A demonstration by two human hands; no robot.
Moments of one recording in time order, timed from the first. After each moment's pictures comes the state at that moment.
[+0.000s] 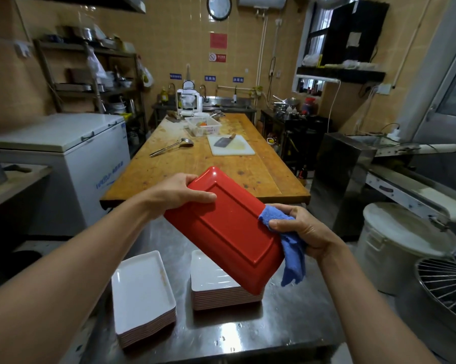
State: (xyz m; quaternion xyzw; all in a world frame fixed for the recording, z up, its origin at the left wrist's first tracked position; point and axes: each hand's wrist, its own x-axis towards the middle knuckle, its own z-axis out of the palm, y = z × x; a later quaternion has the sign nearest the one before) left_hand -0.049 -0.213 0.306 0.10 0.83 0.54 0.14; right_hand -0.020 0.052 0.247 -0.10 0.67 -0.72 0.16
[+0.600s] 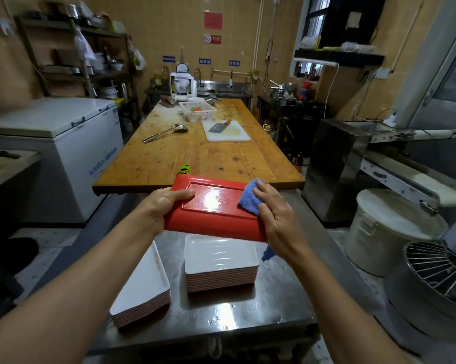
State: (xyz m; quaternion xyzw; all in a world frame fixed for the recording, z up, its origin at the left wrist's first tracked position) left_hand -0.041 -0.205 0.243 -0.09 0.66 0.74 0.10; right_hand -0.001 0.023 0.208 -0.14 0.86 -0.44 -0.21
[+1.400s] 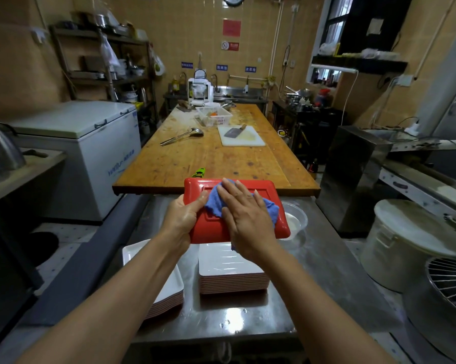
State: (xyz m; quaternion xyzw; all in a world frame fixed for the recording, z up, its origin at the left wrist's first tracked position) left_hand -0.013 -0.189 0.231 -0.07 0.59 0.80 -0.04; right_hand -0.010 -0.053 0.218 -0.22 0.93 -0.22 -0.21
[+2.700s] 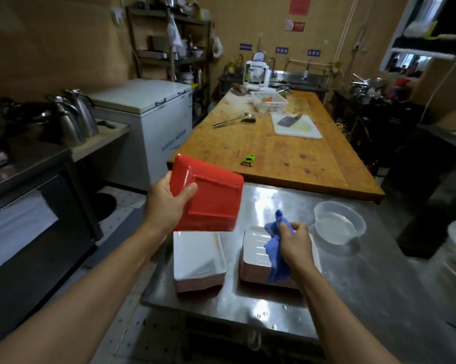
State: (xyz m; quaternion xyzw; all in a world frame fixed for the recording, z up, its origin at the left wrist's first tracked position) left_hand 0.014 -0.306 0.211 -0.06 0.76 0.58 -0.29; right_hand -0.022 -0.071 0.148 0.10 0.80 -0.59 -0.02
